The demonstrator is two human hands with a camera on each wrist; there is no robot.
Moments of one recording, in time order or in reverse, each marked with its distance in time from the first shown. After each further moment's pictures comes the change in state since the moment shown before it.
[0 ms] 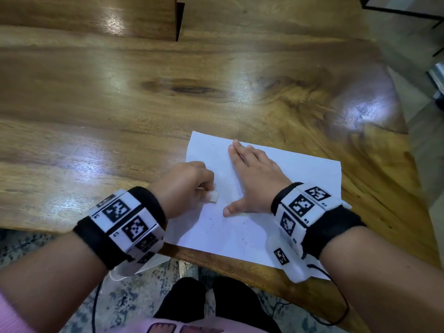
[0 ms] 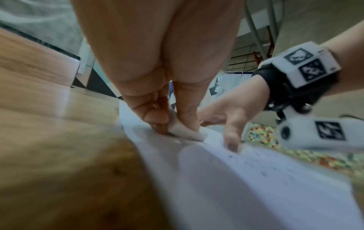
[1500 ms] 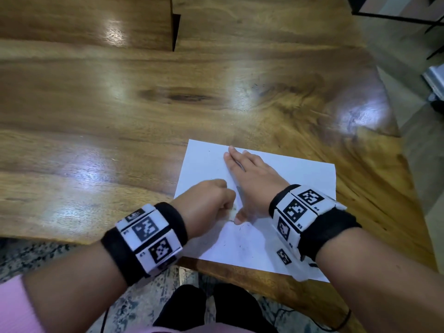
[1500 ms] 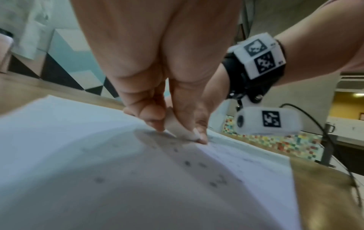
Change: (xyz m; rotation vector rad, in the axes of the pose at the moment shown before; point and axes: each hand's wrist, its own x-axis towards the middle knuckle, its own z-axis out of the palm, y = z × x) left_hand 0.001 0.030 0.015 0.037 -0.114 0.111; right_hand 0.001 0.007 -0.001 -0.088 -0.009 -0.063
